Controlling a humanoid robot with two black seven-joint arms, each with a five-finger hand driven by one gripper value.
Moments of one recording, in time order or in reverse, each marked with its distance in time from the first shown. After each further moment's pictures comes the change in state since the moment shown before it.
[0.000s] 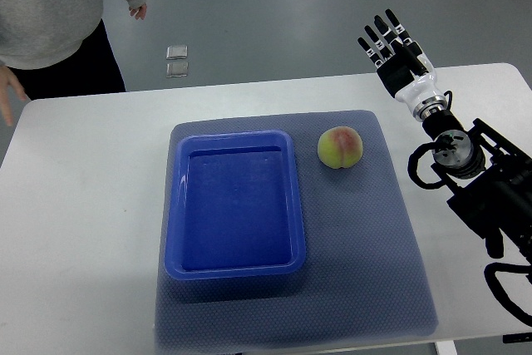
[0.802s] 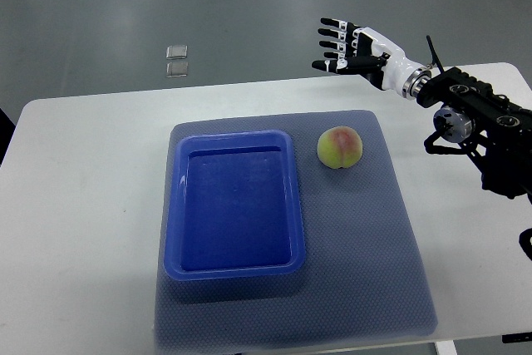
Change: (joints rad) left arm 0.000 0.000 -0.001 -0.002 0.000 0.001 0.000; right arm 0.237 -0.158 -0.504 0.036 -0.628 -0.009 -0.012
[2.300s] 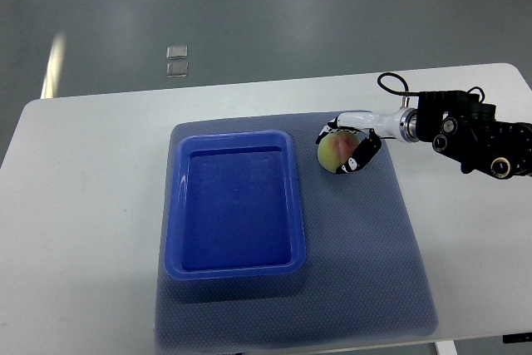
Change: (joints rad) left arm 0.000 0.000 0.000 0.000 0.000 -0.001 0.000; right arm 0.065 -0.134 -0.469 0.236 -0.454 -0.088 -0.103
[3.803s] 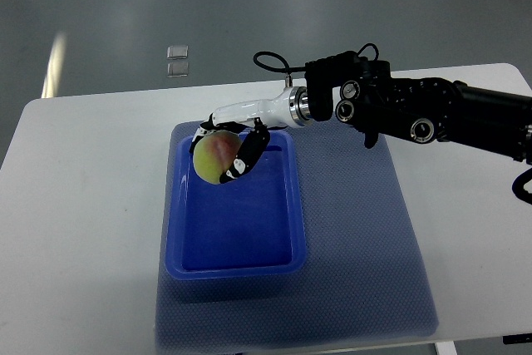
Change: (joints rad) left arm 0.000 0.000 0.000 0.003 -0.001 0.000 0.000; right arm 0.238 0.294 -0.104 0.066 0.245 0.121 -0.011
